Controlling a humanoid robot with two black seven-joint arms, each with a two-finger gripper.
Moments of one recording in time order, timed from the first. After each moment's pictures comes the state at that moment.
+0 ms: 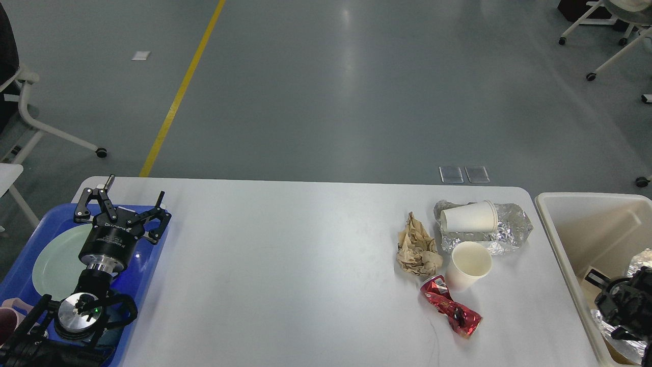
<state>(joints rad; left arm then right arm) -0.27 0.17 -1.49 -0.78 0.10 -0.54 -0.05 0.61 -0.33 -1.14 0.03 0.26 0.07 -0.14</state>
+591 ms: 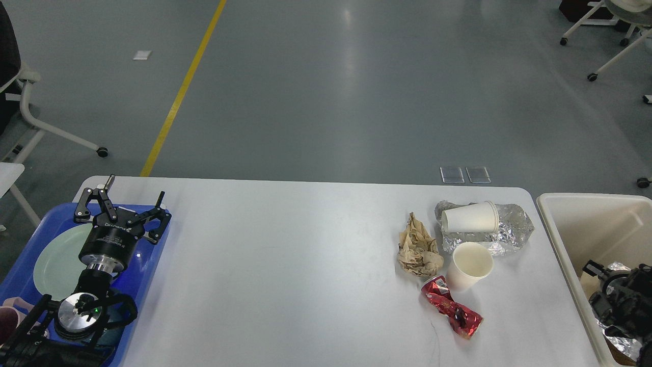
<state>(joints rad) -0.27 0.17 -1.49 -0.78 0.10 -0.54 -0.05 0.61 -0.31 -1.13 0.02 0.26 -0.04 -0.14</state>
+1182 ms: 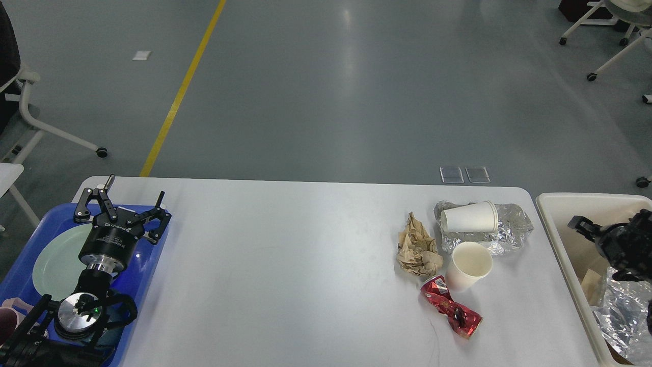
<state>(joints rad) -0.27 0.17 -1.49 -0.78 0.10 -0.54 -0.05 0.85 -0.37 -1.14 0.09 0.20 0.24 -0.13</state>
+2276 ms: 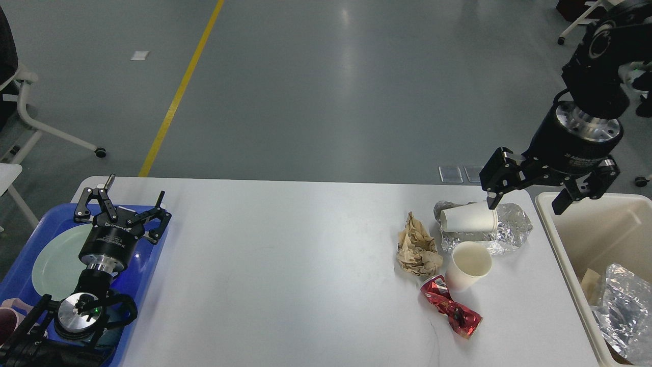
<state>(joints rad) -0.27 0.17 -1.49 -0.78 0.10 -0.54 -0.05 2.28 -0.33 -1.35 1.38 0.05 0.93 -0.21</state>
